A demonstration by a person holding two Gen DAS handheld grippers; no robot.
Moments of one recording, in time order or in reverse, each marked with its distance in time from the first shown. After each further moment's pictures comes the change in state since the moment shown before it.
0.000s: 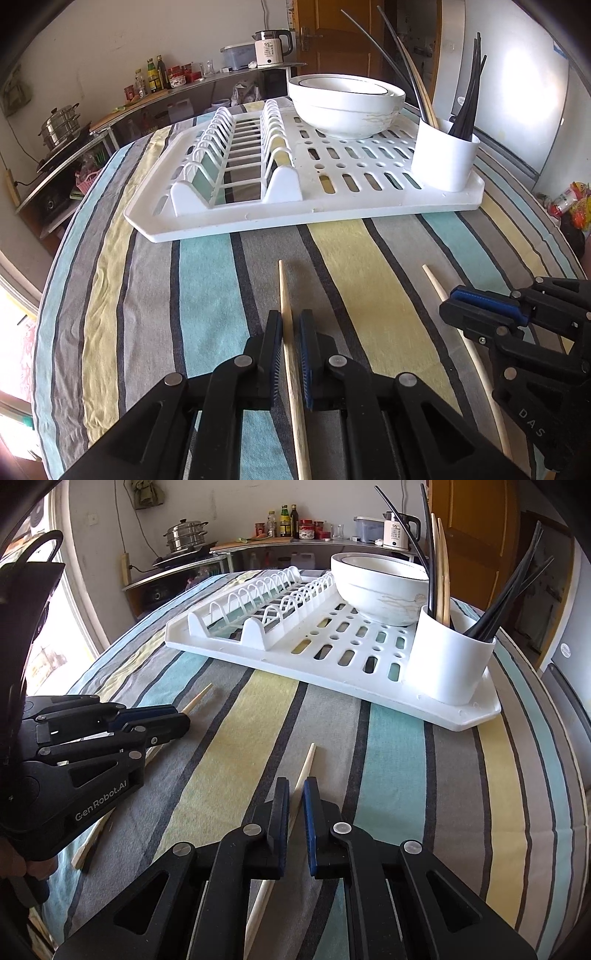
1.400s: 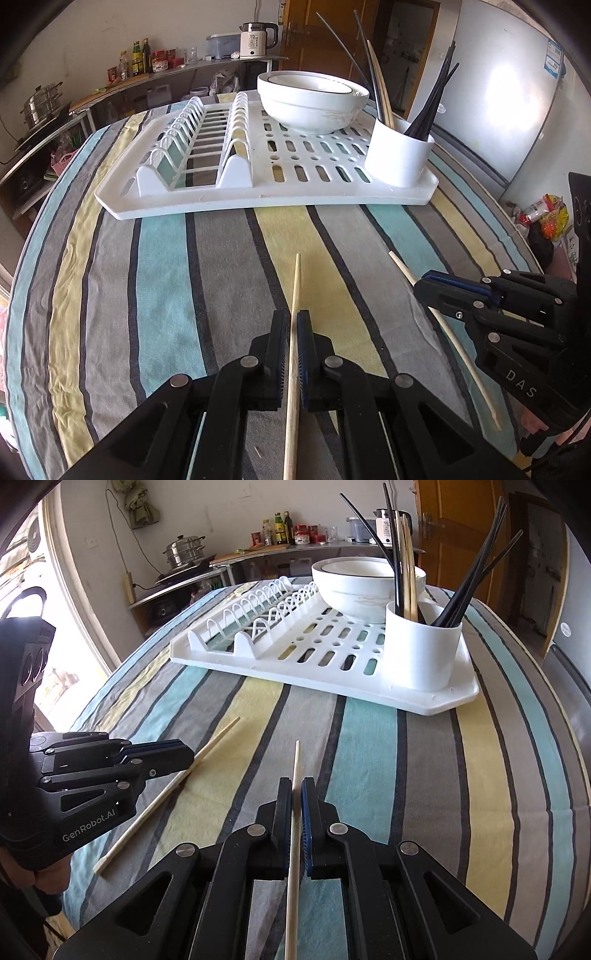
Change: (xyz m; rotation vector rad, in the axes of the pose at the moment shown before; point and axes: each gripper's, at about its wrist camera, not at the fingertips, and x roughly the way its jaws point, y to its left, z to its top) left arm -0.017 -0.018 -0.010 -0.045 0.047 -0.139; right arm -0.021 -0.027 -0.007 0.064 -0.010 0.068
